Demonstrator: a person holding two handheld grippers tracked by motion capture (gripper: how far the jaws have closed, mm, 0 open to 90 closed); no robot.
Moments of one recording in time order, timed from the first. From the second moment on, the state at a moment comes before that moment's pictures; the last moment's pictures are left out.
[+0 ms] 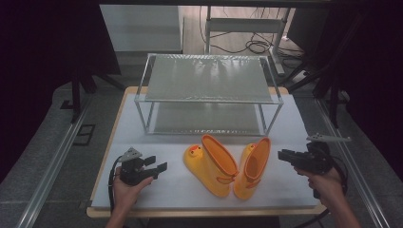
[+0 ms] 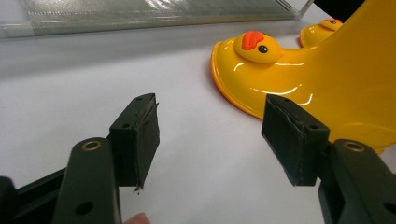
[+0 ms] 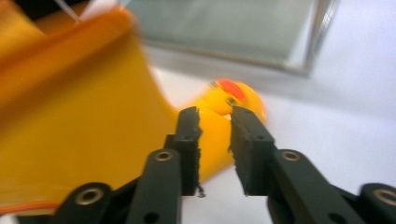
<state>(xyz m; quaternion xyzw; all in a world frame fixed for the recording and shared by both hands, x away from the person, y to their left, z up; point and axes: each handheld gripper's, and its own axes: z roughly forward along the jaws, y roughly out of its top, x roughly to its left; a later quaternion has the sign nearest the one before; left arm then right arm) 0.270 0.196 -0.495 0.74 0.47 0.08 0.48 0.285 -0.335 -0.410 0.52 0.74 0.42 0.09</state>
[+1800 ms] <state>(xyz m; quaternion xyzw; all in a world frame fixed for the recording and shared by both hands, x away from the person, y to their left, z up) 0.267 0.193 -0.499 0.74 0.47 0.08 0.47 0.268 -0.309 -0.484 0.50 0.78 0.38 0.06</state>
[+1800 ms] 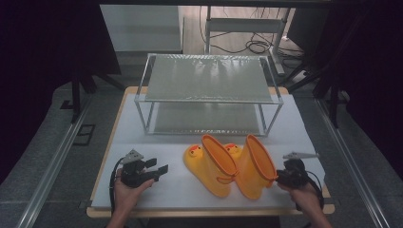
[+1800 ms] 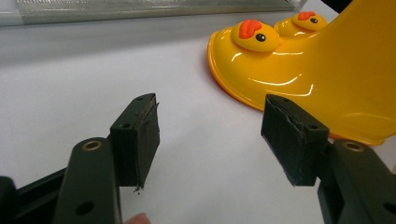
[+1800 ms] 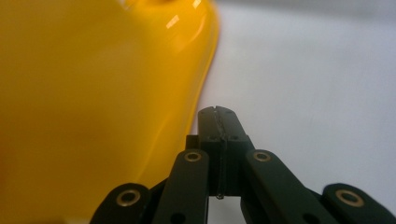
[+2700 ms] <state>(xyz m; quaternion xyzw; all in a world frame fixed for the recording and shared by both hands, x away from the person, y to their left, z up) 0.267 0.192 -0.500 0.74 0.47 0.08 0.47 0.224 -0.290 -0.504 0.49 0.79 0.38 0.01</state>
